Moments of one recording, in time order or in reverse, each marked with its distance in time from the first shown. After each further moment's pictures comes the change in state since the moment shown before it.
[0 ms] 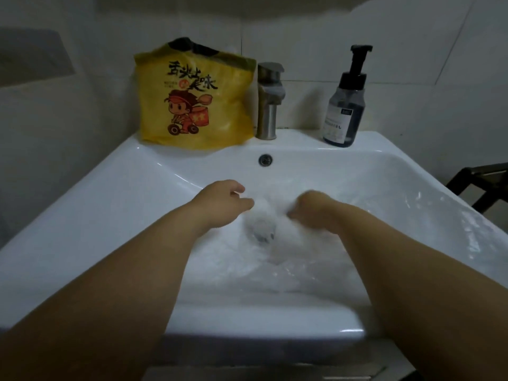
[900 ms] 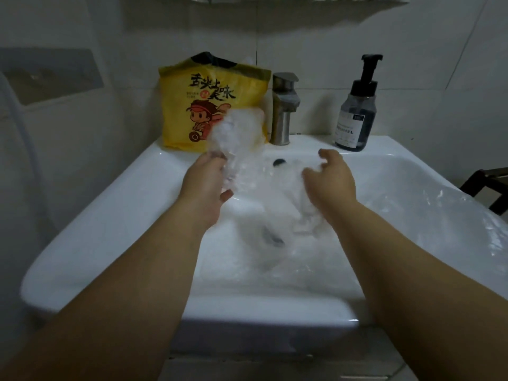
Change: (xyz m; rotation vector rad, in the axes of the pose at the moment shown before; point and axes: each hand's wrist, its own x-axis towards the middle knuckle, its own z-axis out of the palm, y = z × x) left_hand -0.009 0.006 -0.031 -0.982 0.355 -0.068; right_hand -0.016 -0.034 -0.011 0.788 0.659 0.127
